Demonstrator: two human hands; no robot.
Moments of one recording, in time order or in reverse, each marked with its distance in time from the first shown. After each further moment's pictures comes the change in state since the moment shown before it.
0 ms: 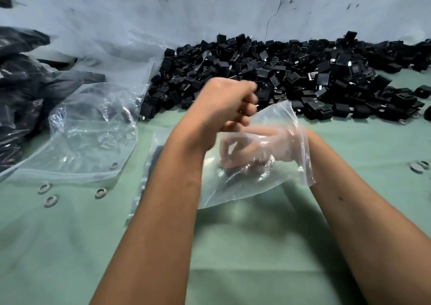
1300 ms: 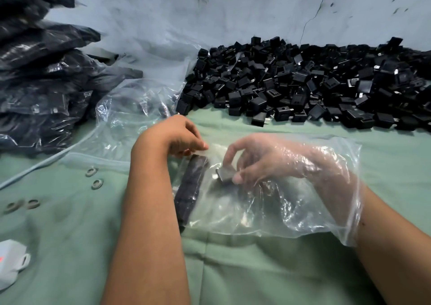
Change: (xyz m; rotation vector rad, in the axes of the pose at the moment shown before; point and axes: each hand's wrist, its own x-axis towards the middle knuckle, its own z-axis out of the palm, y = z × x) left_hand -0.008 -0.070 -0.137 0.545 0.092 -0.356; right_hand 0.051 0.020 0.035 0.097 -0.111 -0.137
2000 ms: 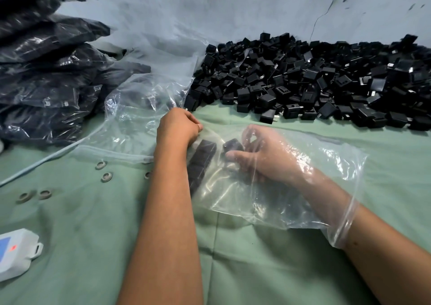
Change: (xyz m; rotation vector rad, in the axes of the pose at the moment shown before) left_hand 0.023 -0.012 0.014 -0.036 0.471 -0.085; right_hand 0.018 0.010 0.038 0.324 0.475 0.071
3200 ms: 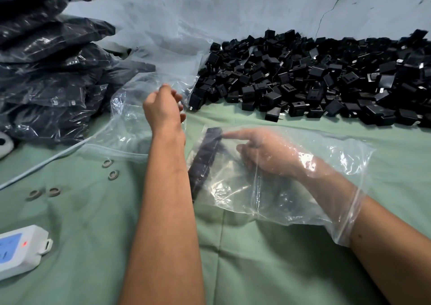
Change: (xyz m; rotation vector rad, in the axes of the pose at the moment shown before) left_hand -0.009 0.014 -0.023 -0.994 0.281 -0.095; right_hand 0.000 -0.030 0.005 -0.625 -0.038 -0.074
